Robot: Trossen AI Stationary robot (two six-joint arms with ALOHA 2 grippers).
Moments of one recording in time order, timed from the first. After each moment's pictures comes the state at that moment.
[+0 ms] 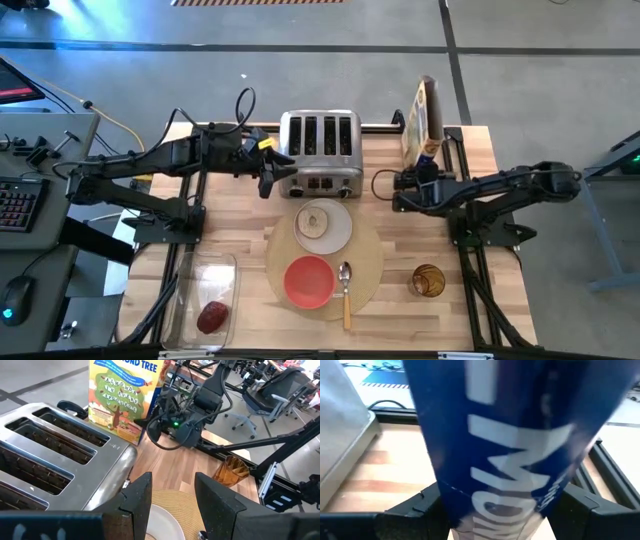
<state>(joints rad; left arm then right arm) 0.17 1.11 1.14 -0.39 0.01 -0.35 -0.09 1.26 0.51 -0.65 1.11 1.33</state>
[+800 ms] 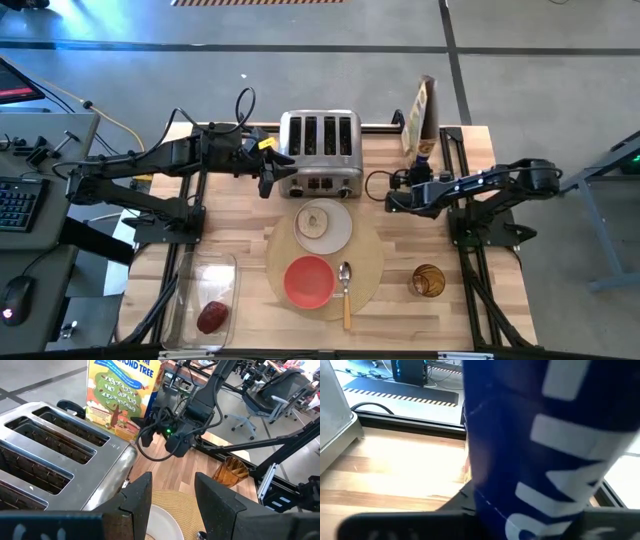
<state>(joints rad) 0.17 1.11 1.14 -0.39 0.01 -0.36 -0.12 1.44 0.51 -0.53 1.20 1.30</state>
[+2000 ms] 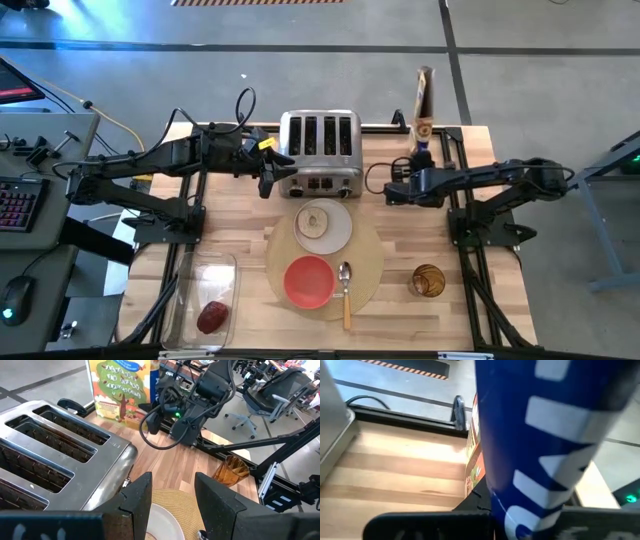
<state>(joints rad) 0.17 1.11 1.14 -0.40 0.01 -0.36 -0.12 1.37 0.79 -1.09 1.08 1.40</state>
